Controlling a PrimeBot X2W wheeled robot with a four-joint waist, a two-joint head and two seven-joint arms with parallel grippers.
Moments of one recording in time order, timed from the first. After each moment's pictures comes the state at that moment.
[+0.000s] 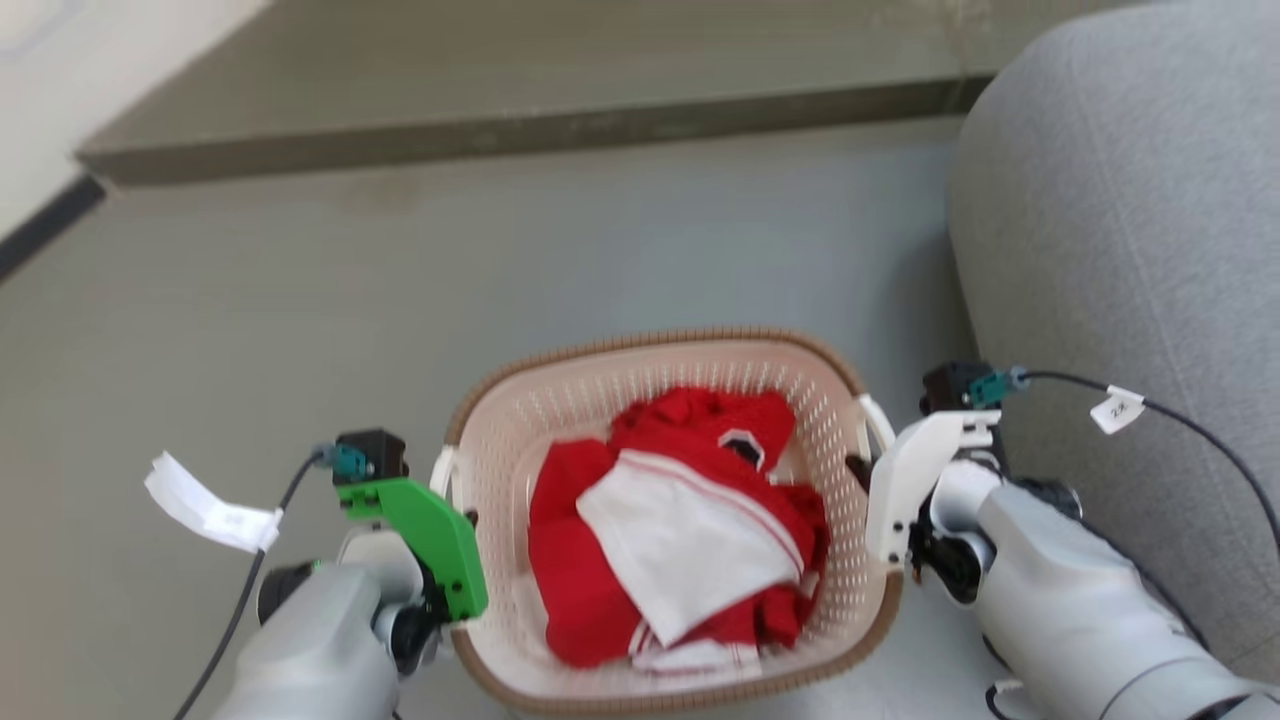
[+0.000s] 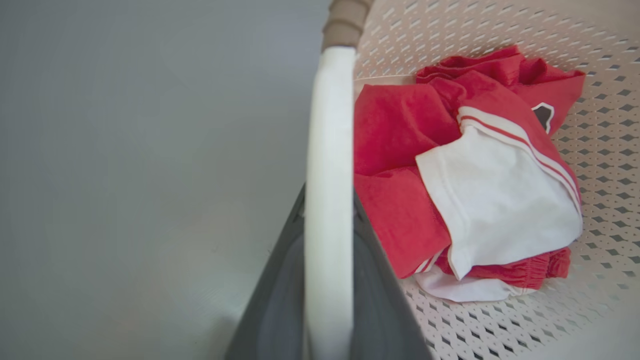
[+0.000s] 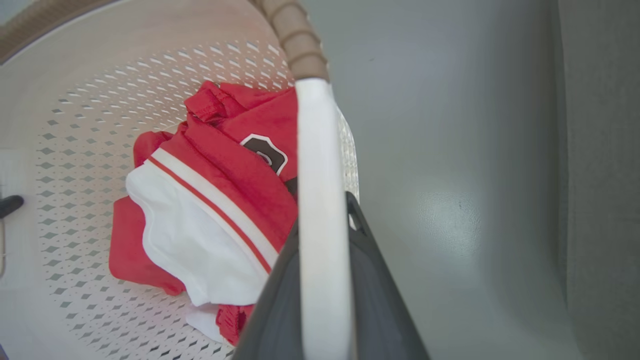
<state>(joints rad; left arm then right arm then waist) -0.63 0.02 -0.78 1.12 -0.97 -0.12 0.07 -0.64 -0.06 0.69 1.15 0.76 0.12 0.08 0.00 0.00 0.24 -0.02</state>
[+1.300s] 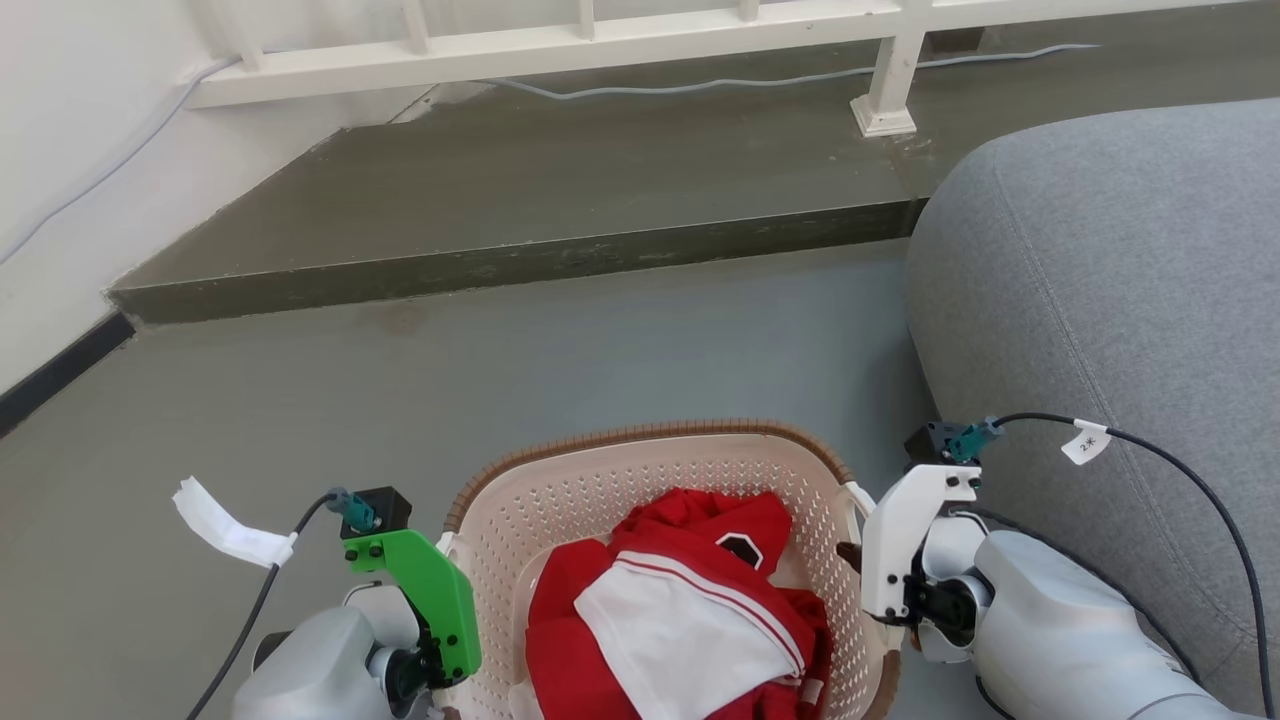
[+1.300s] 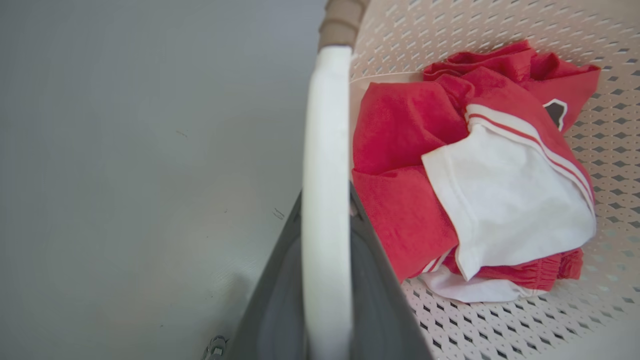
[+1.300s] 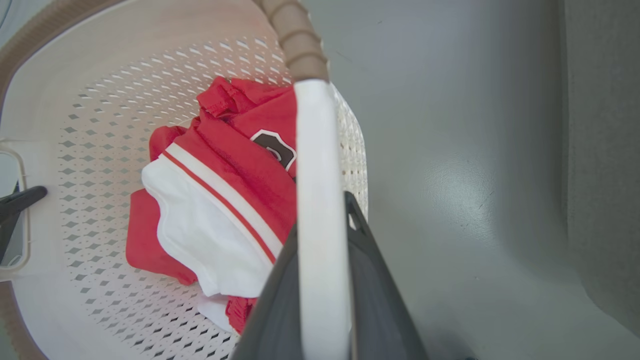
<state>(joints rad) -0.58 0.02 -0.84 1.18 -1.03 -0.12 0.24 -0.56 -0.06 0.77 1.14 0.91 0.11 0.28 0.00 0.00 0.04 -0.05</state>
